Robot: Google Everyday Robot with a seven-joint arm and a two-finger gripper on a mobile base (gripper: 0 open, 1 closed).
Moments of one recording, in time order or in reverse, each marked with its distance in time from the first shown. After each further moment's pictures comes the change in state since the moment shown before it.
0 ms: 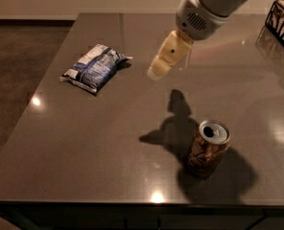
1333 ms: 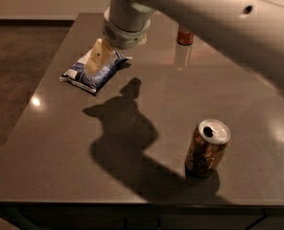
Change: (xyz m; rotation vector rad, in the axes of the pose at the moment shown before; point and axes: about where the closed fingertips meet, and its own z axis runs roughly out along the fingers) arm -0.097 0.021 0.116 0.069 0.055 0.268
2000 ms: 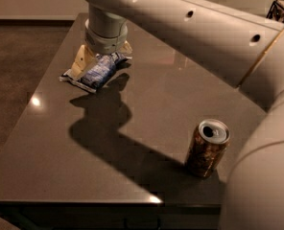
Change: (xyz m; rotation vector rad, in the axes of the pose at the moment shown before) arm -0.025 0.020 0.055 -0.018 0.086 0.083
